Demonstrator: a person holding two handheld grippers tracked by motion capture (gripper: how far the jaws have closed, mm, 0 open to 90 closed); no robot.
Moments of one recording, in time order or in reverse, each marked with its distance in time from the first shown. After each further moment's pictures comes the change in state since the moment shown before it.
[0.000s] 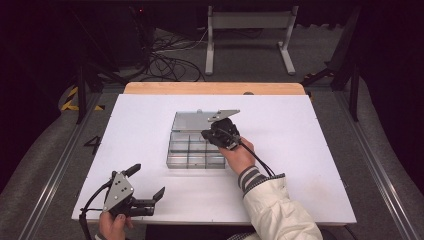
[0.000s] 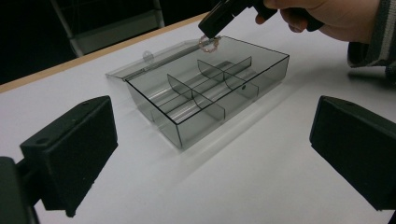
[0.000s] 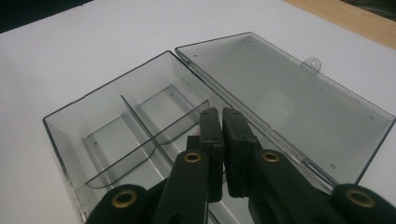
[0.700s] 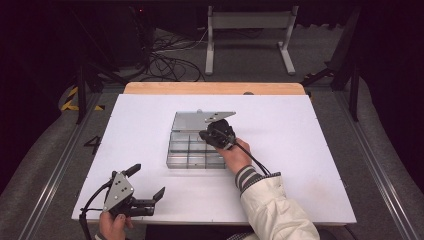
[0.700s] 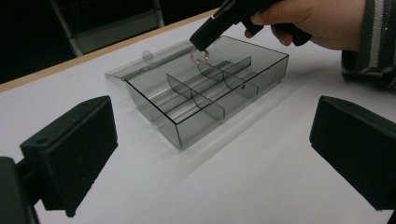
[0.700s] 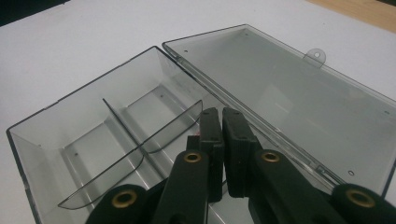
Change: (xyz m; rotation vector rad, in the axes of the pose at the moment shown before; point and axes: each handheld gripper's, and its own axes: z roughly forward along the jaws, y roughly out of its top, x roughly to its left) left arm 0.000 0.000 0.000 -0.001 -0.001 -0.001; right arm -0.002 -0.006 0.022 0.002 -0.019 0.037
